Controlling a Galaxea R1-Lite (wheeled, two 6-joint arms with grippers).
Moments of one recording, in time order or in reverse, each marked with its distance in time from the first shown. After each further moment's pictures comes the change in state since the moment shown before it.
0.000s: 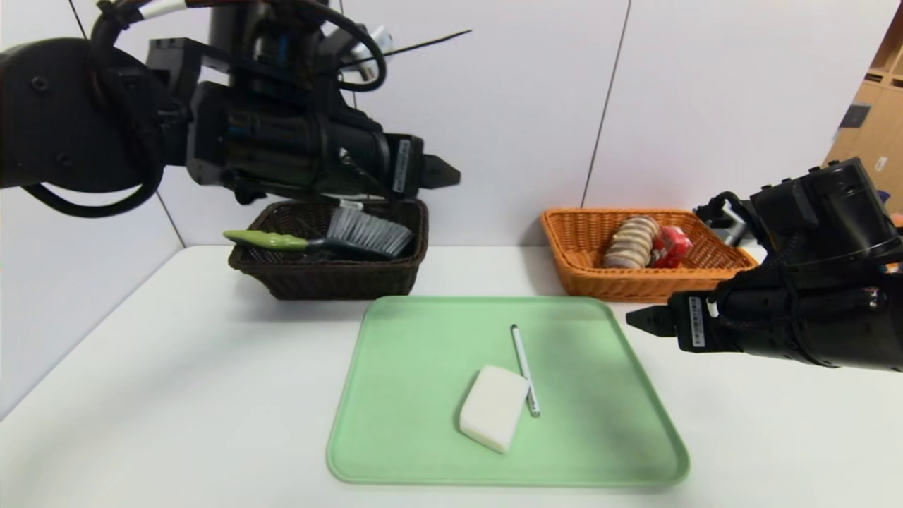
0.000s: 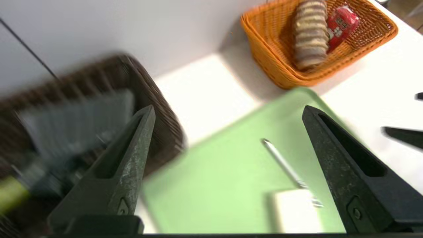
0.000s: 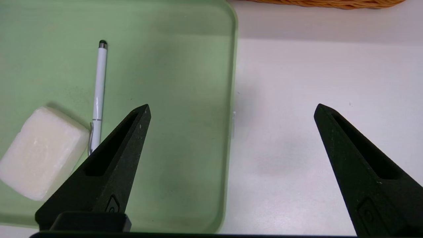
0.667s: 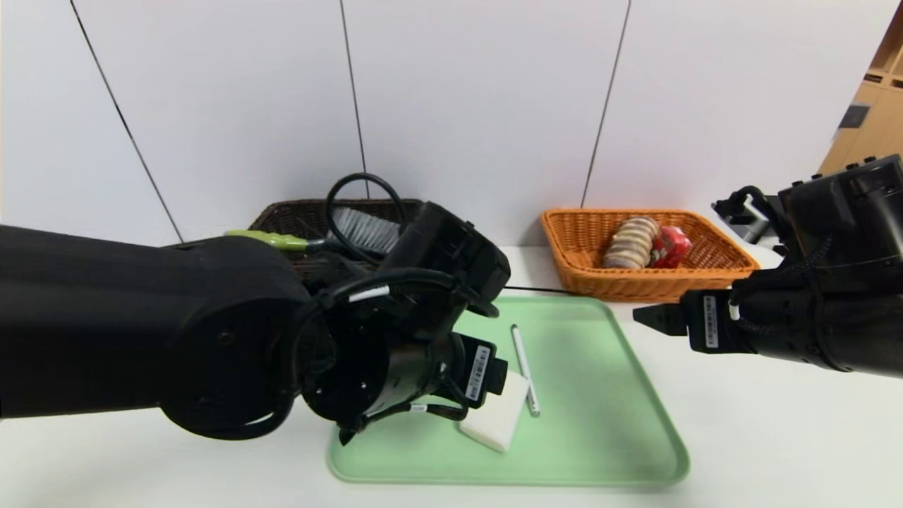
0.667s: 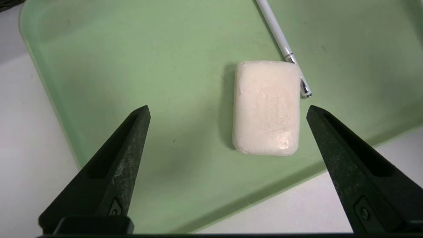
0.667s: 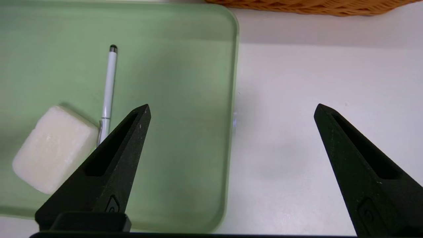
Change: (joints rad) left arm -0.319 0.046 0.370 0.016 0.294 -0.289; right arm 0.000 -0.047 0.032 -0.034 0.001 -0.001
